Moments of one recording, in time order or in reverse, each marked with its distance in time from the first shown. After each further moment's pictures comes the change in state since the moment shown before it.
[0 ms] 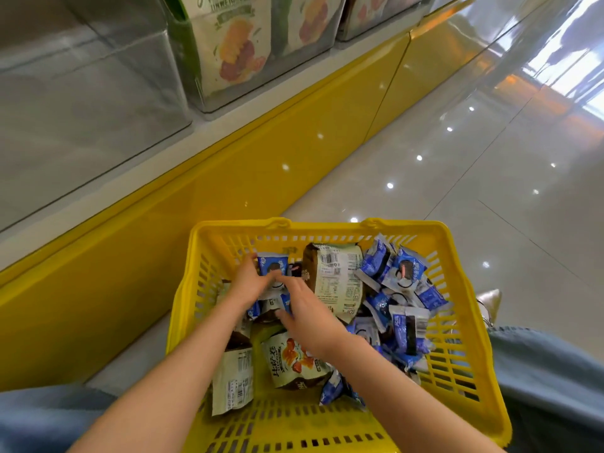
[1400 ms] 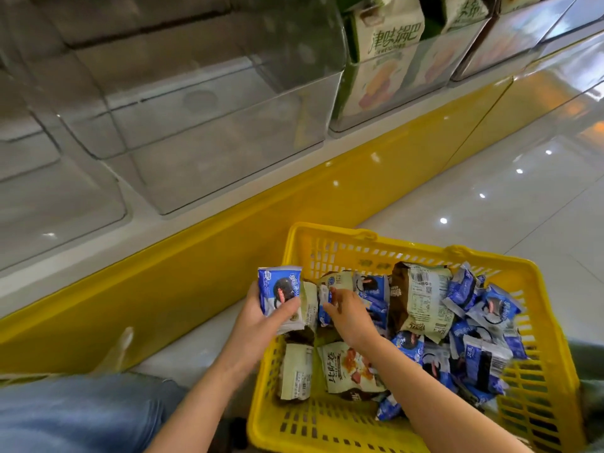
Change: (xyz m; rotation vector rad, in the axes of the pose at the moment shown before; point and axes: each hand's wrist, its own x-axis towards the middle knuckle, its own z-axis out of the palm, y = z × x) left_hand -0.138 -0.023 -0.106 -0.540 0.115 0.114; right_hand 0.050 -0.002 0.061 0.082 0.071 0.260
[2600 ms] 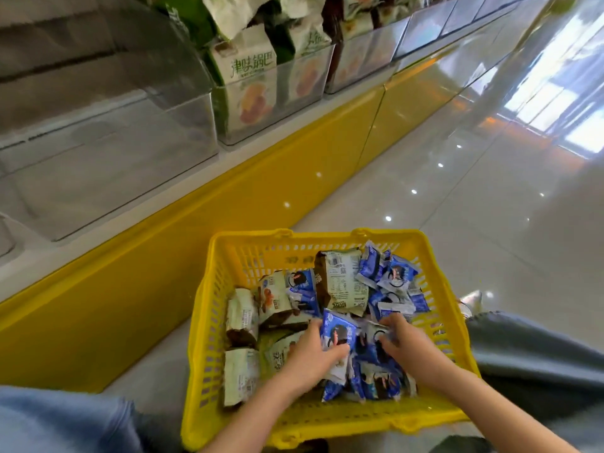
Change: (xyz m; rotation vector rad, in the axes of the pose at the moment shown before) left_hand -0.032 -0.047 0.149 0.462 -0.555 -0.131; right_hand -0.133 0.120 -0.126 -0.105 0.060 0.145
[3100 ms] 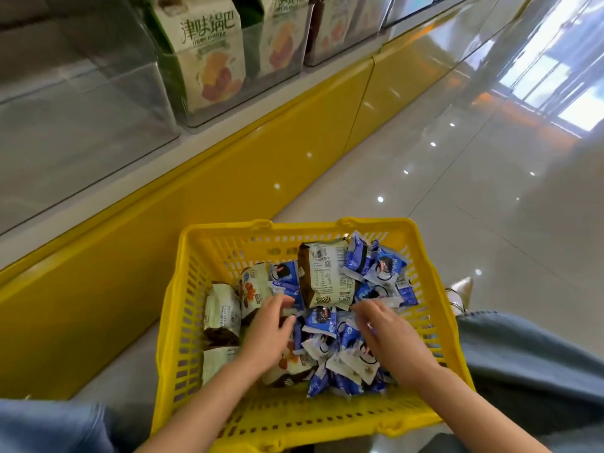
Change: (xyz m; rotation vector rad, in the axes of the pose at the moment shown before) left_hand 0.038 -0.020 -0.029 0.326 0.256 0.117; right_hand 0.007 -0.005 0.002 -0.163 0.207 -0.304
